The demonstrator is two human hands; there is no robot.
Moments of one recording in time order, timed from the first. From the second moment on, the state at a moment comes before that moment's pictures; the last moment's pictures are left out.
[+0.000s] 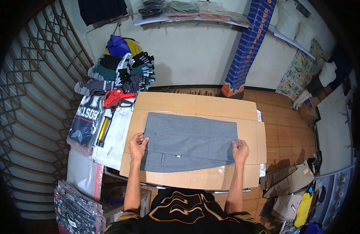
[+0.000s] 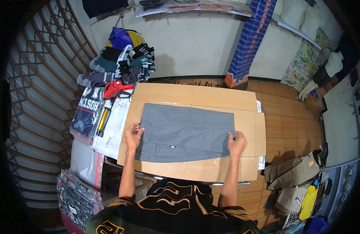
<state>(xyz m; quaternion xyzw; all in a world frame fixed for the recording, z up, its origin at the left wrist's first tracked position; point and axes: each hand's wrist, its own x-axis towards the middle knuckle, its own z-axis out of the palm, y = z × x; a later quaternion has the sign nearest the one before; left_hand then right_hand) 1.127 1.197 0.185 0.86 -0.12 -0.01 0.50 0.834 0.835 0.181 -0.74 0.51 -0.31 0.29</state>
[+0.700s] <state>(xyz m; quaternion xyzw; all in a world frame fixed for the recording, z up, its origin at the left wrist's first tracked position) 1.131 1.199 0.176 0.82 -0.09 -0.05 0.57 0.831 0.835 0.177 -0.73 0.52 -0.33 0.30</state>
